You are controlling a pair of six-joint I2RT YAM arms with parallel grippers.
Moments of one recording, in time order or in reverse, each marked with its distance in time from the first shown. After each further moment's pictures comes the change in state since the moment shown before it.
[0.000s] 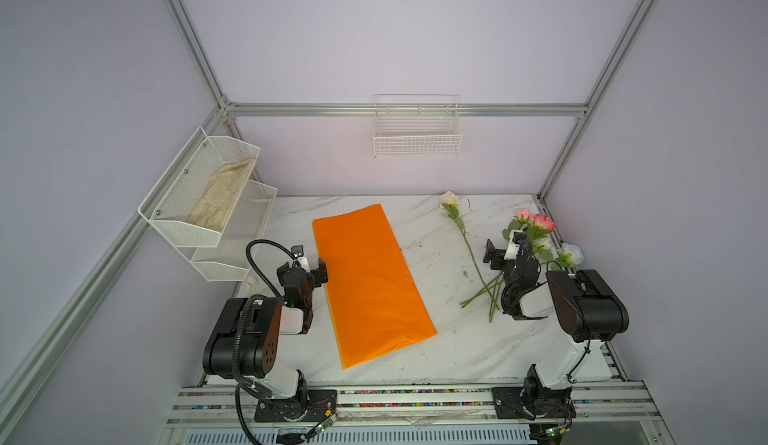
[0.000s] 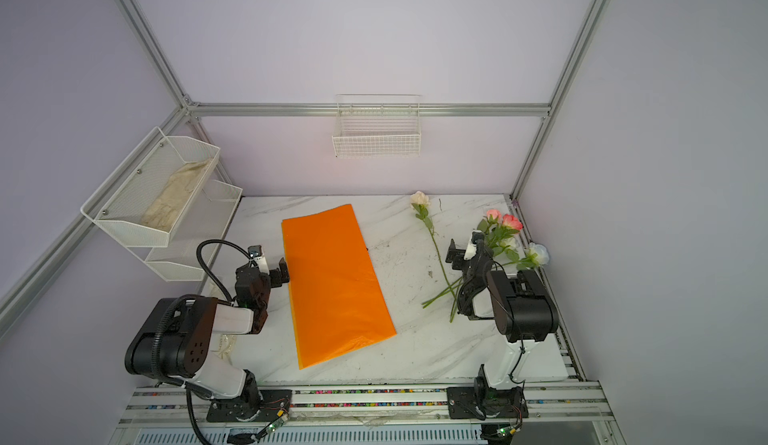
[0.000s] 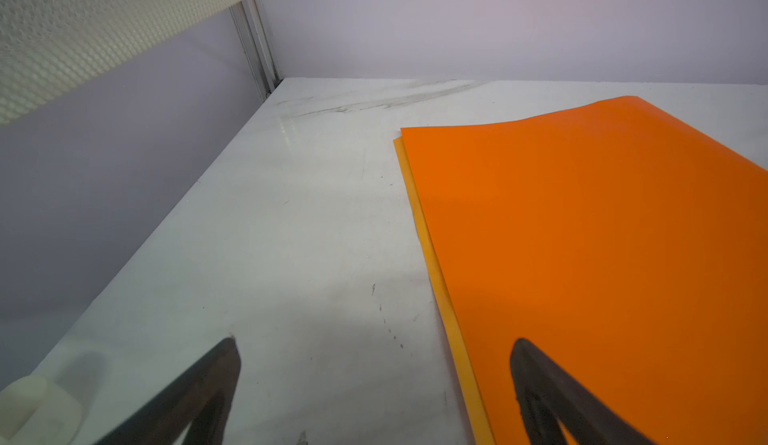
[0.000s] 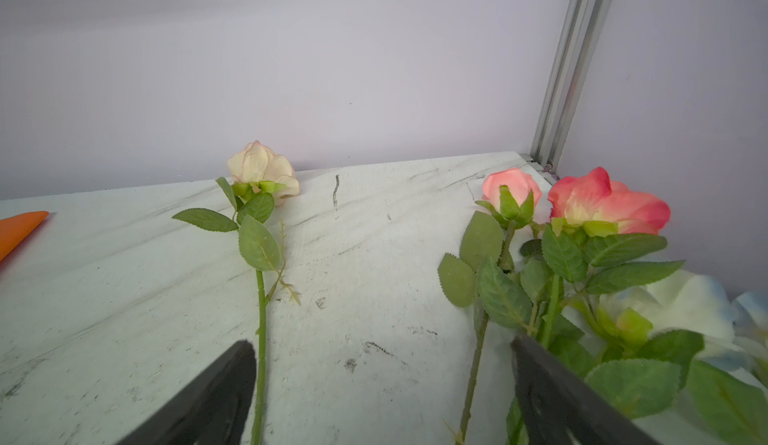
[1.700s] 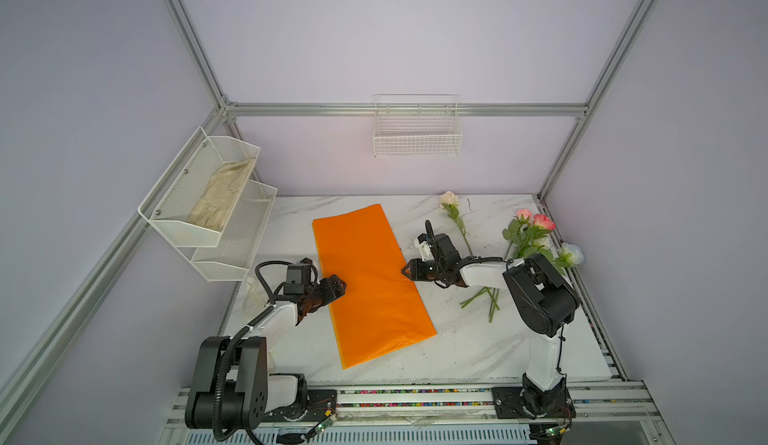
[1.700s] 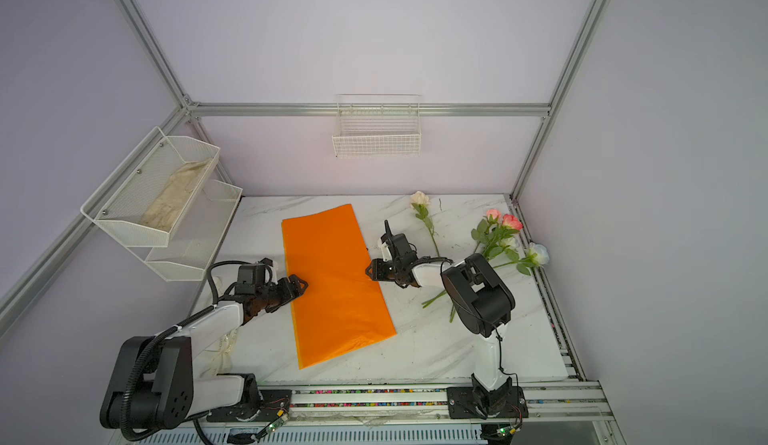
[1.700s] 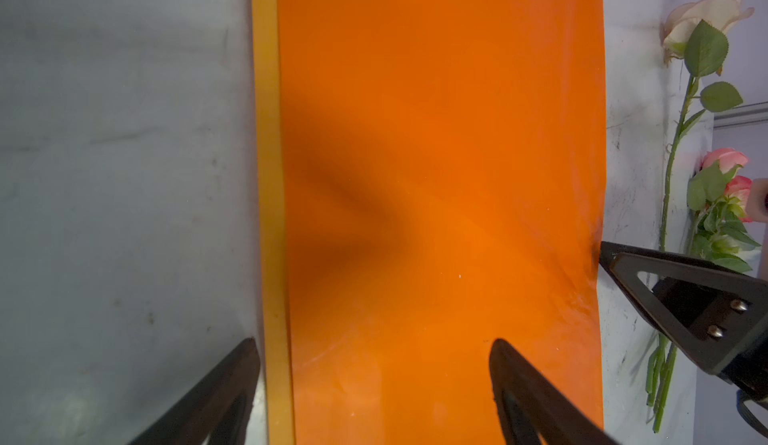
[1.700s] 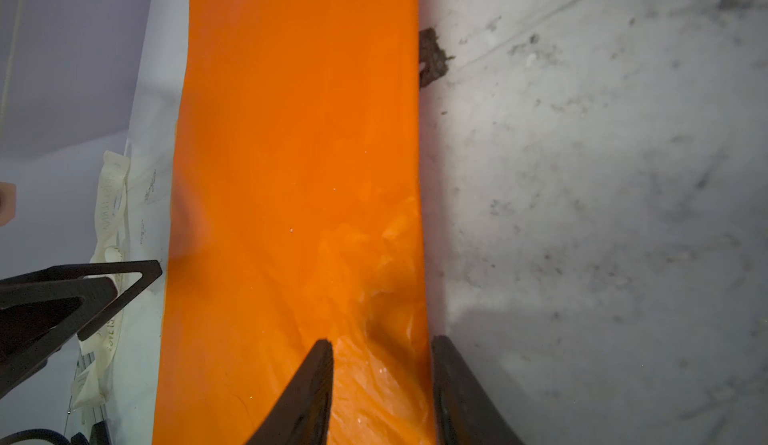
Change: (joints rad) left arm -0.027 -0.264 0.180 -1.057 0.542 -0.558; right arm 0.531 0.175 0.626 -1.130 -0.464 0.495
